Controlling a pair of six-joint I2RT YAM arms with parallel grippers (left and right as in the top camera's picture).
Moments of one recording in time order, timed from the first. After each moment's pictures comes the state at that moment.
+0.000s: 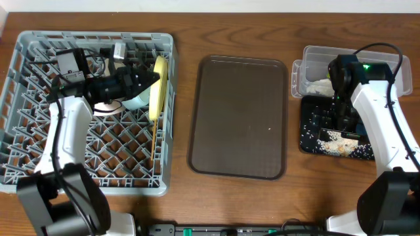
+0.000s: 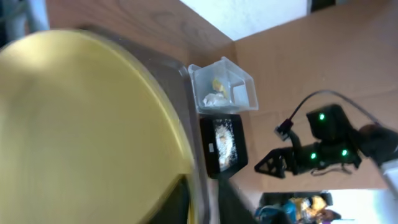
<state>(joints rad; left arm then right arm) 0.26 1.64 1.18 -0.55 1.20 -0.20 0.02 1.67 1.40 -1.50 0.20 0.33</state>
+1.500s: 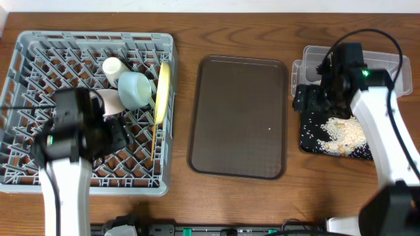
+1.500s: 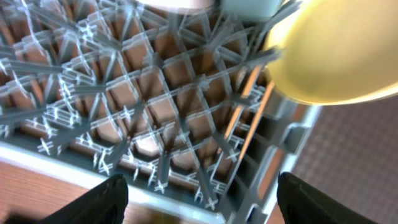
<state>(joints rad) 0.18 1.06 1.10 -1.19 0.08 -0.23 0.03 1.55 1.29 -1.03 -0.13 0.21</state>
